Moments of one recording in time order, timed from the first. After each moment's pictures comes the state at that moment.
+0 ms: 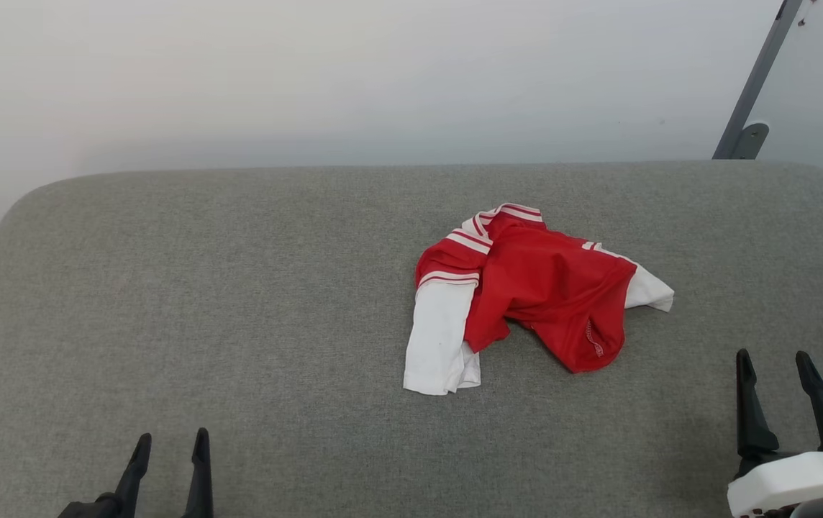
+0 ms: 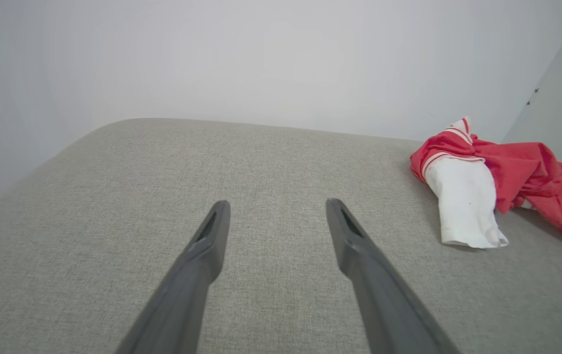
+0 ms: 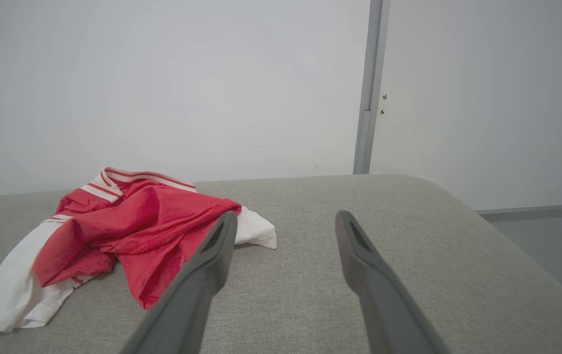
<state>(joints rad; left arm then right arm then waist) 0.17 0.10 0.05 0.15 -0.22 -0.12 -0.26 0.00 -0.12 -0.18 0.25 0.17 0.13 -0.26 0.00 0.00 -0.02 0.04</state>
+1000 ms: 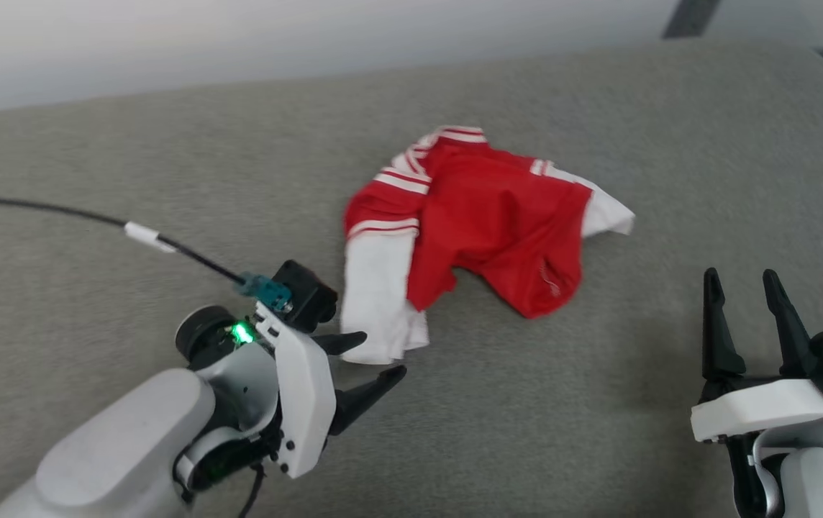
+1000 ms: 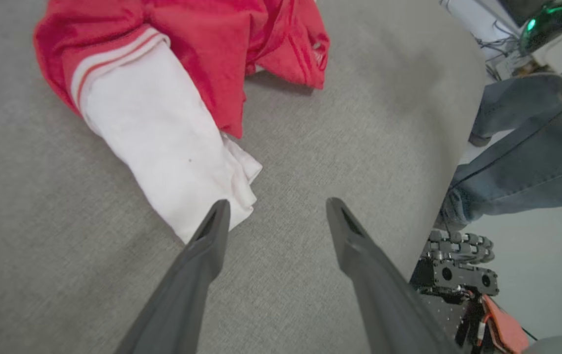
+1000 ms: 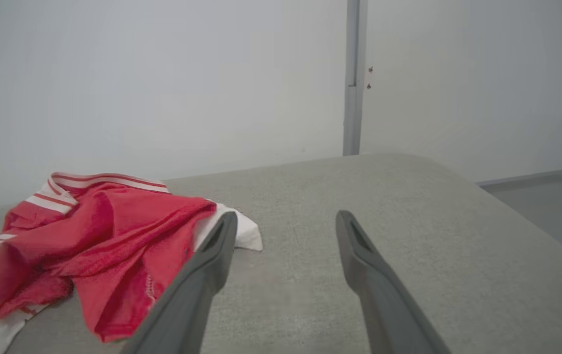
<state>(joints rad) -0.58 0.60 -0.90 0.06 -0.95 -0.13 0.42 -0.16 -0.07 -0.14 0.24 0.19 0.13 -0.26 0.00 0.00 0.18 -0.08</state>
